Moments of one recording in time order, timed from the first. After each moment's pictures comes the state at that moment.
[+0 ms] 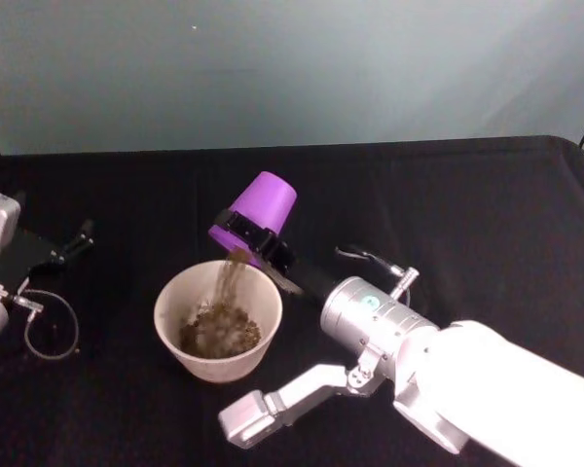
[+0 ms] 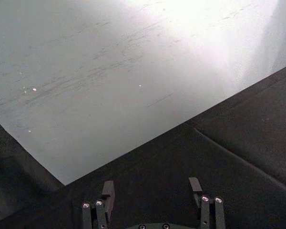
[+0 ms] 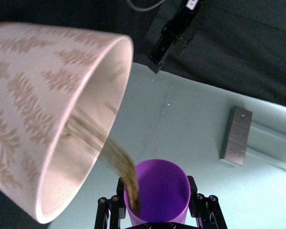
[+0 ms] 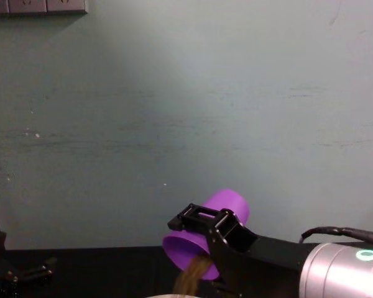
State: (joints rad) left arm -0.20 0.60 0.45 -1.41 -0.25 -0.12 0.03; right arm 0.39 0.53 -0.90 -1.69 -1.40 0.12 0.13
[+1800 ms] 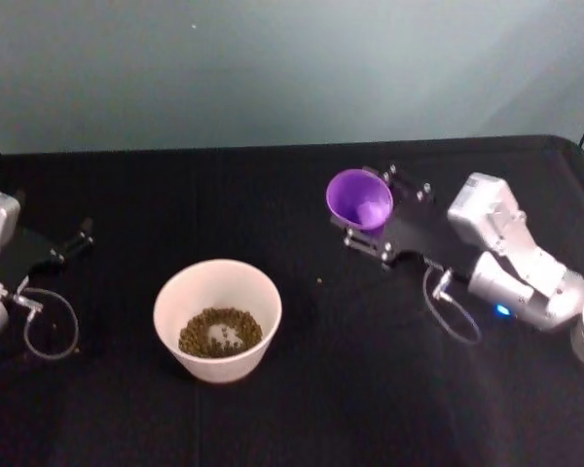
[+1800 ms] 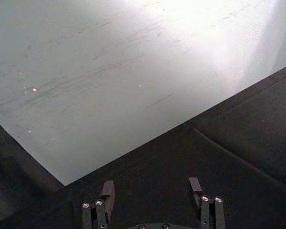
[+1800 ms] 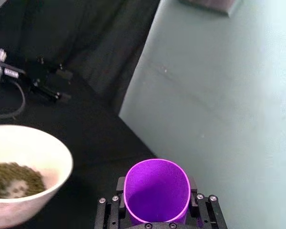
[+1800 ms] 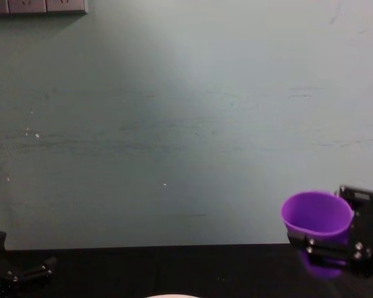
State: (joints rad) left arm -0.20 0.60 0.45 -1.41 -0.25 -0.12 0.03; right arm 0.22 0.58 -0.40 -1.53 0.09 -0.27 0.40
